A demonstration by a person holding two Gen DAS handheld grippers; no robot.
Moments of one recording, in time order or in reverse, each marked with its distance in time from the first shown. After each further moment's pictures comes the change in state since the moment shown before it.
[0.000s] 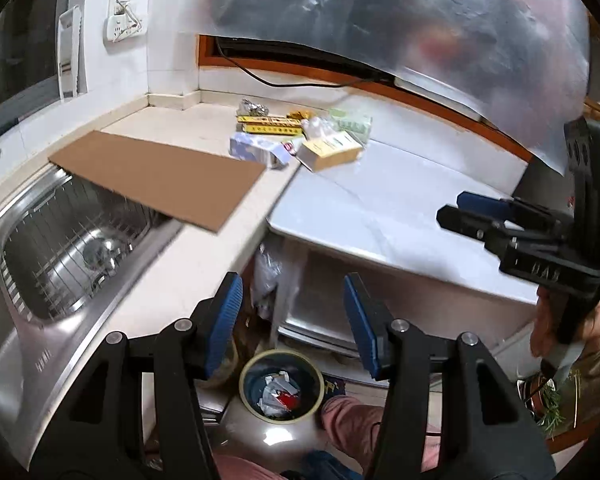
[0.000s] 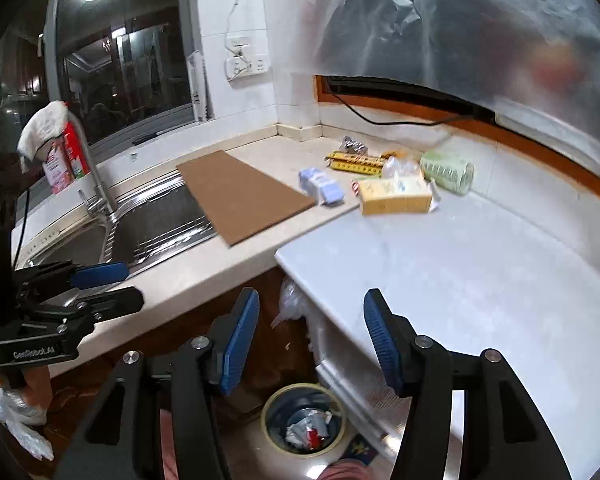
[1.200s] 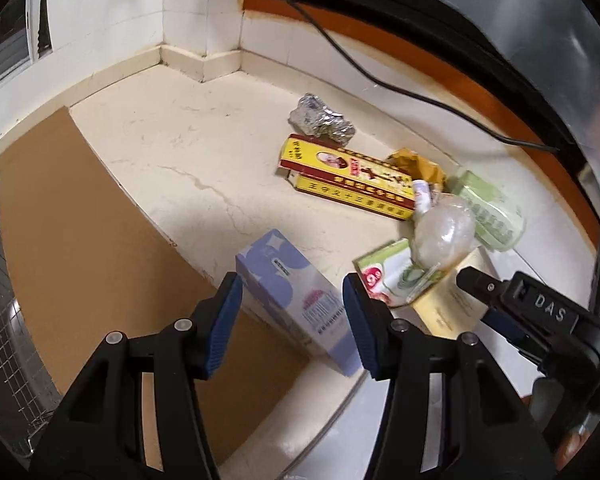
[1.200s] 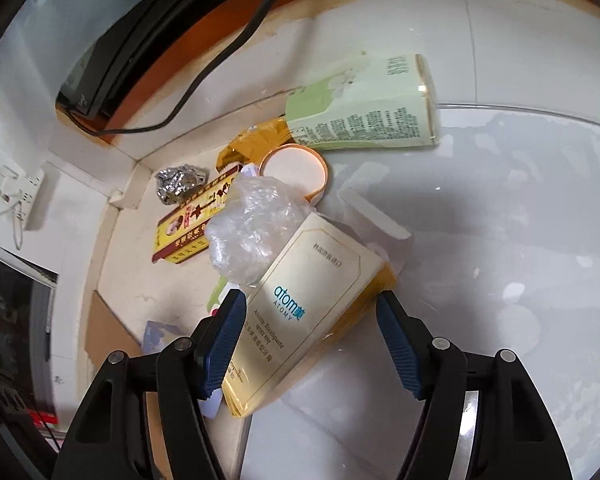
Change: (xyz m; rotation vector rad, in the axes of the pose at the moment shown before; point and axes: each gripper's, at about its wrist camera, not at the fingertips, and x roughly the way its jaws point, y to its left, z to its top) left arm 0.324 0.070 0.206 -0.274 0.180 0.176; right arm 0.324 -0.211 0.148 0.763 0.284 -0.146
